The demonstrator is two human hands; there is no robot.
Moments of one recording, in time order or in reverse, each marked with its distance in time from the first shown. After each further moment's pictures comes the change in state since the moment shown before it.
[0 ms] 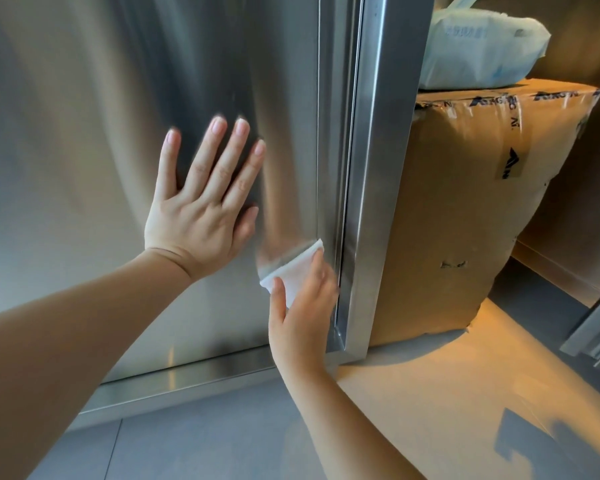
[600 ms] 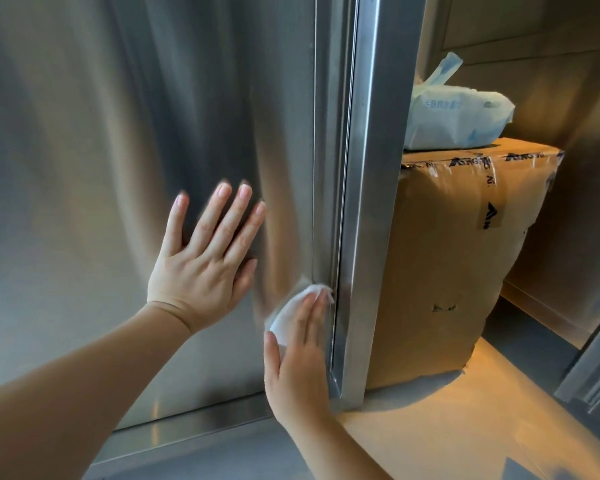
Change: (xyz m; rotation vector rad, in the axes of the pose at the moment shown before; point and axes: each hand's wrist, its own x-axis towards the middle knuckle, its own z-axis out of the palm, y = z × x) left_hand -0.001 0.000 -0.003 -0.011 -0.002 0.003; right_hand 0.004 0.000 -0.015 -0.011 -0.182 -0.218
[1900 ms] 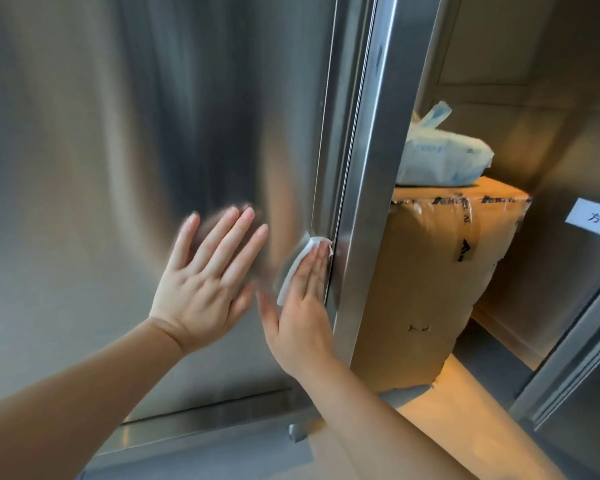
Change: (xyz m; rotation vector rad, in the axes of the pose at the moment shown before) left_hand 0.013 -0.006 -0.029 -0.221 -0.036 -0.054; right_hand 0.077 -0.035 -0.053 -0.268 -0.080 -0.191
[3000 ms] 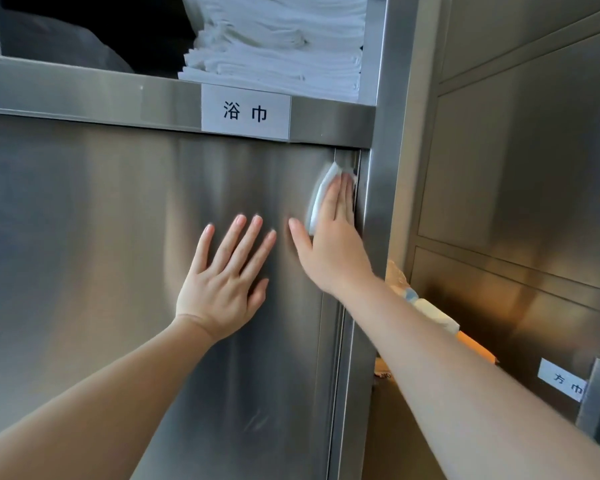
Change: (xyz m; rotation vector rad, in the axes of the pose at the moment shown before) left_hand 0.221 -0.133 -0.089 0.222 0.106 -0.080; right_hand 0.275 -0.134 -0.248 -0.006 0.153 -0.159
